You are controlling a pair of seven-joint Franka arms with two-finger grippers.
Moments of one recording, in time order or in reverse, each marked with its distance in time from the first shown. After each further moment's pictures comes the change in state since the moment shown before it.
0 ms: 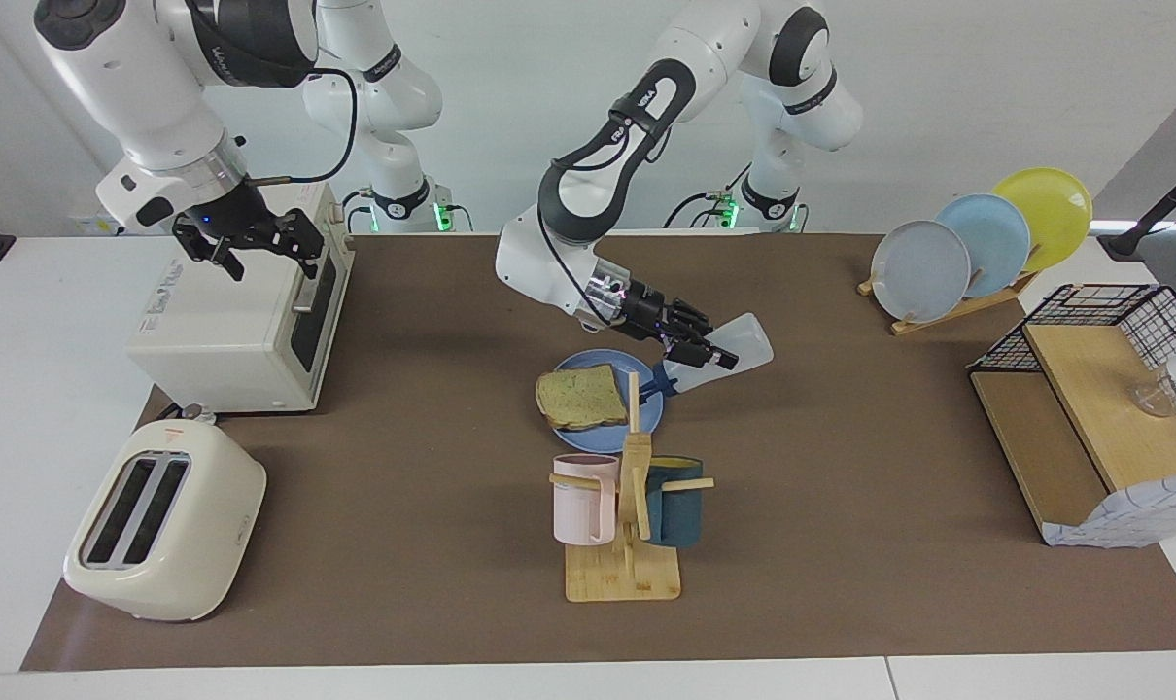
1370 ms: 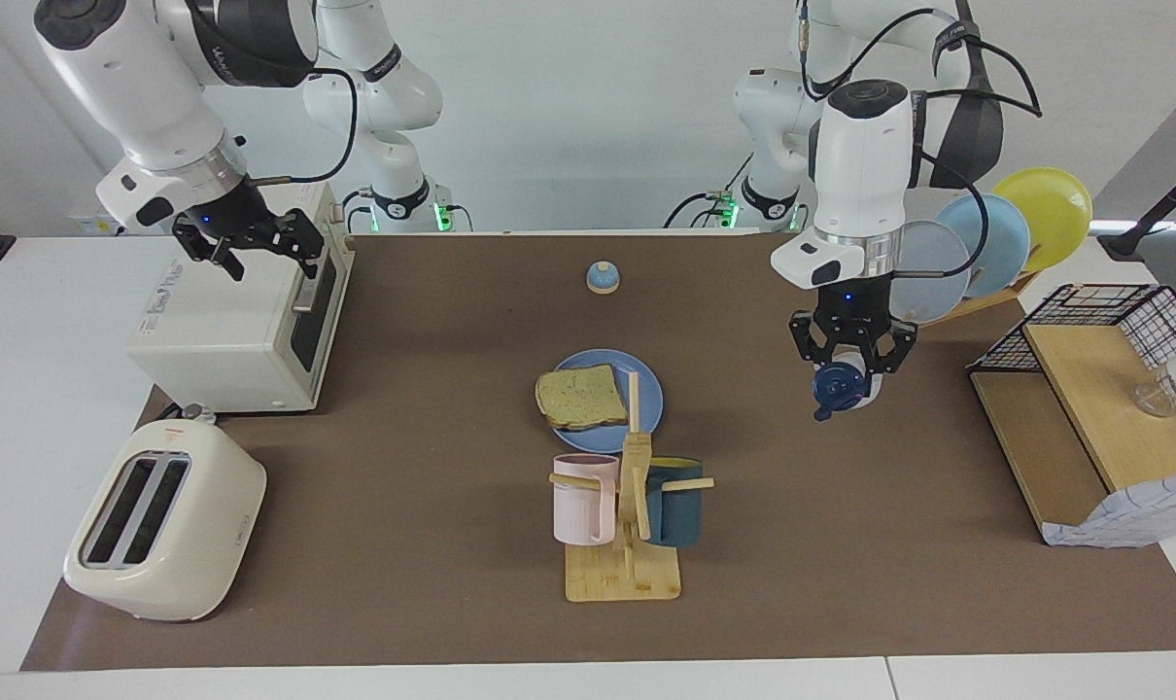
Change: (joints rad) left arm 0.531 -0.450 0.008 -0.385 -0.699 1.023 -0.487; right arm 0.000 0.000 0.000 0.000 0.000 0.000 0.000
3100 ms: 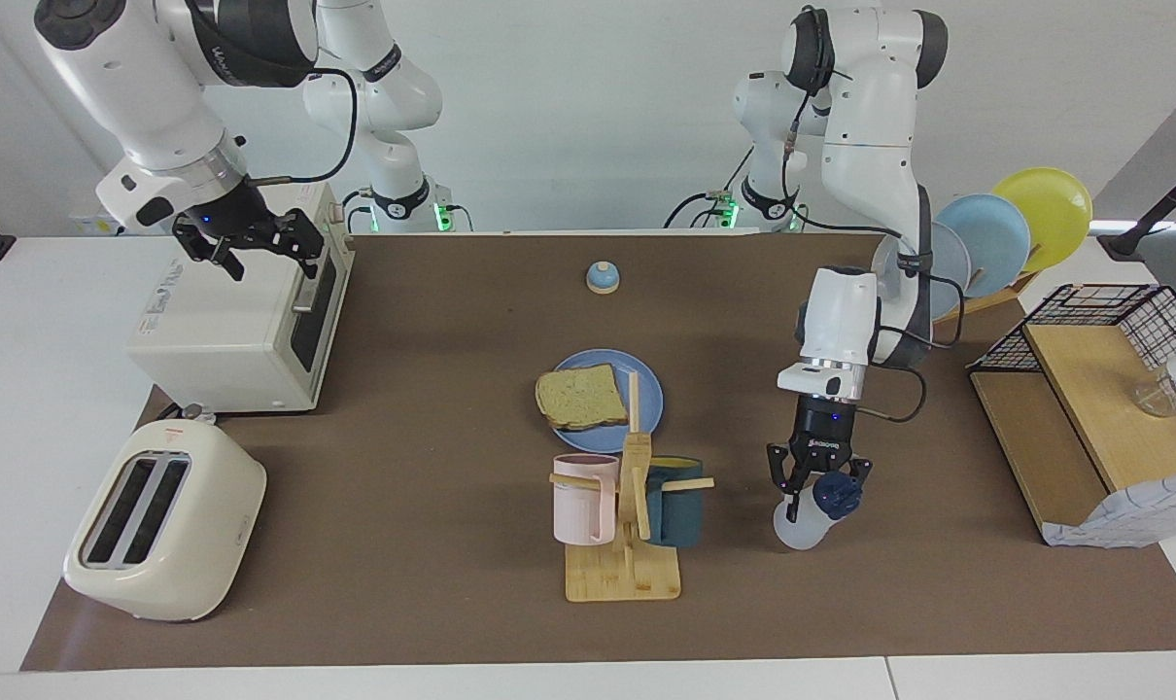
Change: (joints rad) left arm 0.112 0.478 0.021 -0.114 -0.026 1.104 -0.308; right arm 0.000 0.000 0.000 0.000 0.000 0.000 0.000
